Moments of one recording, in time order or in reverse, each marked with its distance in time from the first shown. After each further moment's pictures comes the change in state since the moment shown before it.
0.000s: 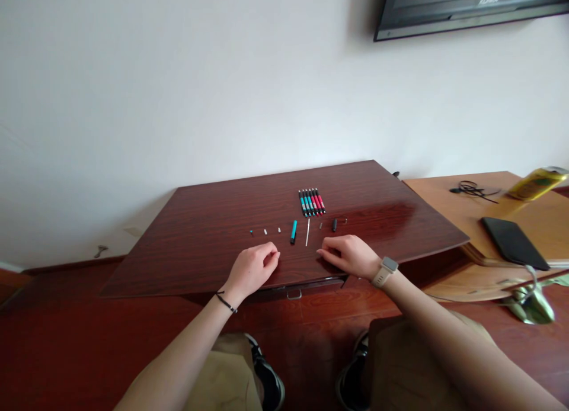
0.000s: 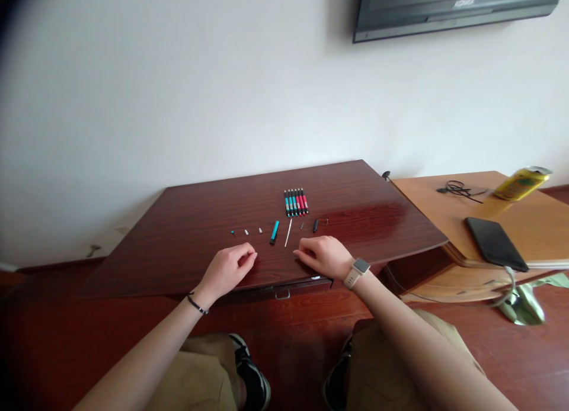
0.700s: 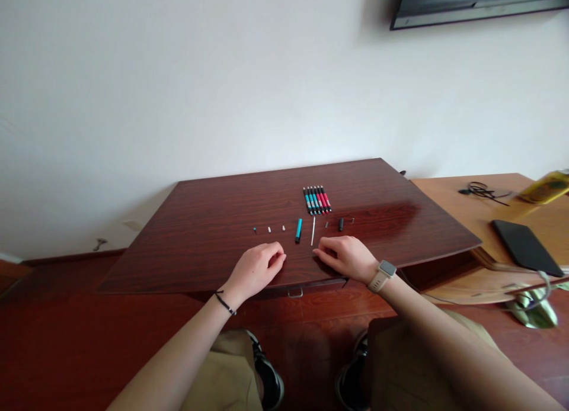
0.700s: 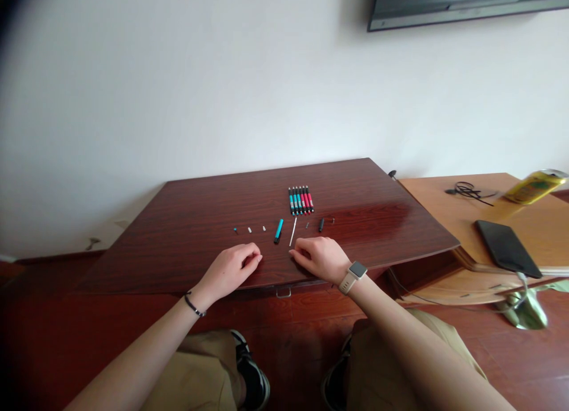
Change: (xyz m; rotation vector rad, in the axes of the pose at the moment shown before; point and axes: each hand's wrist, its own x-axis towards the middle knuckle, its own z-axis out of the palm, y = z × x) left_hand -0.003 -0.004 -0.002 -0.055 -0.079 0.038; right_hand 0.012 -0.014 0.017 -0.074 -0.038 0.044
